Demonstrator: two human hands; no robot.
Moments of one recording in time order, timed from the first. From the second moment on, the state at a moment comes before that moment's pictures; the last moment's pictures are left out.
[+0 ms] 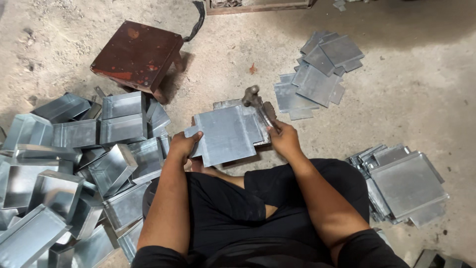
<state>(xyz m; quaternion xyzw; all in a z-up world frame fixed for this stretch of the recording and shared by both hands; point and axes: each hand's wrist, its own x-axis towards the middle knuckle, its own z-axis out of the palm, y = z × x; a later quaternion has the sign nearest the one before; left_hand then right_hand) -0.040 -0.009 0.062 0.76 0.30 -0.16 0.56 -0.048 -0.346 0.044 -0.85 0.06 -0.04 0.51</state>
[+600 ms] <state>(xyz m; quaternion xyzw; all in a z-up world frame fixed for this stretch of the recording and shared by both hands) -0.053 -0.017 0.081 0.95 -0.25 0.07 0.17 -0.045 -0.398 0.074 -0.76 0.03 -0.30 0.58</state>
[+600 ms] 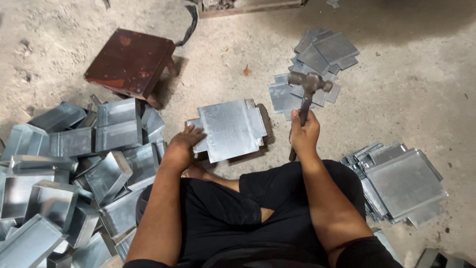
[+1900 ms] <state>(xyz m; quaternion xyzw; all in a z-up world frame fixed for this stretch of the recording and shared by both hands) -0.035 -0.016 0.050 0.89 0.23 -0.14 0.37 -0.057 -0.337 0.086 -0.89 -0.13 -0.16 0.40</state>
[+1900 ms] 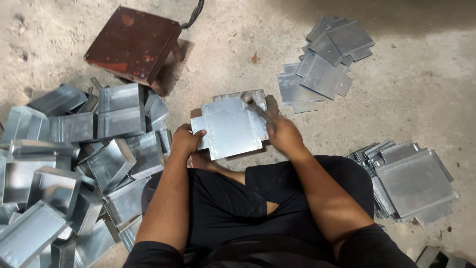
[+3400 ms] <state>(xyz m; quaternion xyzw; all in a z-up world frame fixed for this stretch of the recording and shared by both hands) -0.020 0.008 0.029 0.88 0.24 -0.01 0.41 -0.078 -0.354 0.120 -0.92 -0.05 0.03 0.39</state>
